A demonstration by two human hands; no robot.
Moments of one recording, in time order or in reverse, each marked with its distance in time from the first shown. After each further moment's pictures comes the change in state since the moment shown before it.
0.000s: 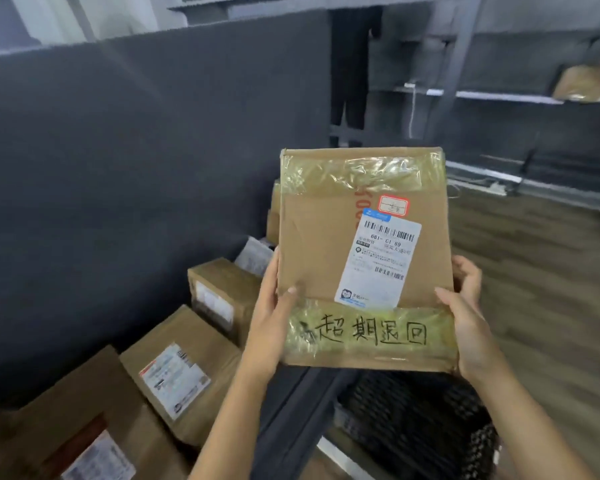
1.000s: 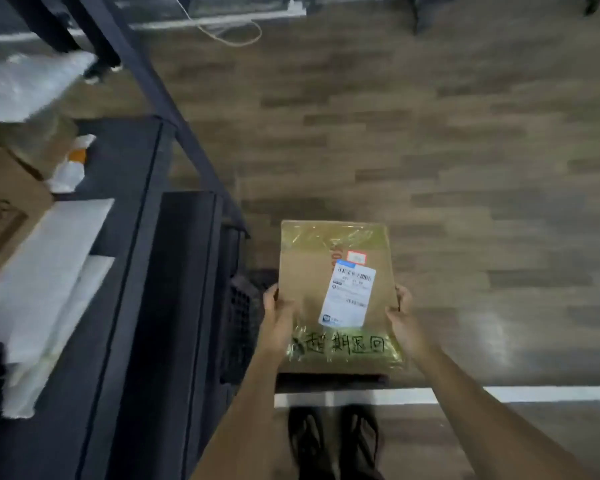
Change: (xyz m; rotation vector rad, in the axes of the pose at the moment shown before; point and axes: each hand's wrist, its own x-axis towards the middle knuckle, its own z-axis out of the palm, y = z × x) left_hand 0.070 -0.383 0.312 0.408 -0.531 -0.806; right_hand 0.020 0.335 -0.308 -0.131 0.616 0.728
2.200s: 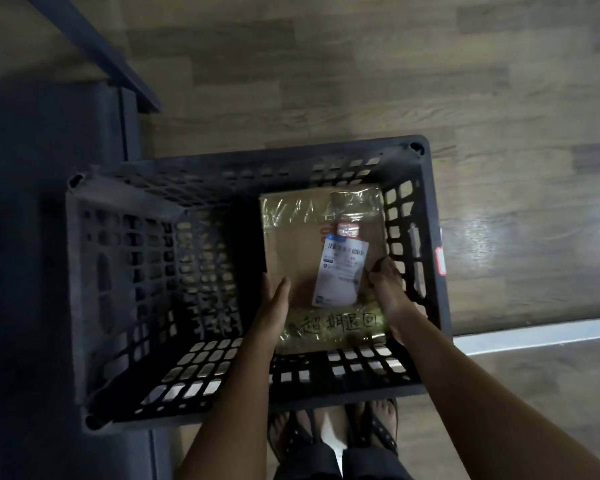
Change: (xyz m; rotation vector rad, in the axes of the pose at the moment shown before) left_hand 0.260 -0.307 0.103 0.190 -0.163 -0.406; right_hand 0.224 0.323 0.069 -0.265 0.074 0.471
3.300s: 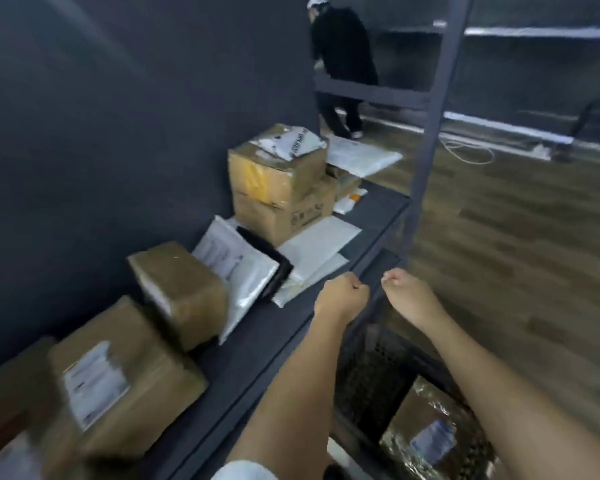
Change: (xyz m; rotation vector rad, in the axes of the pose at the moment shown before) left_hand -0.610 0.153 -0.243 0.074 0.689 0.392; right_hand -0.605 -0.318 -0.021 -0.827 -0.297 -1.038
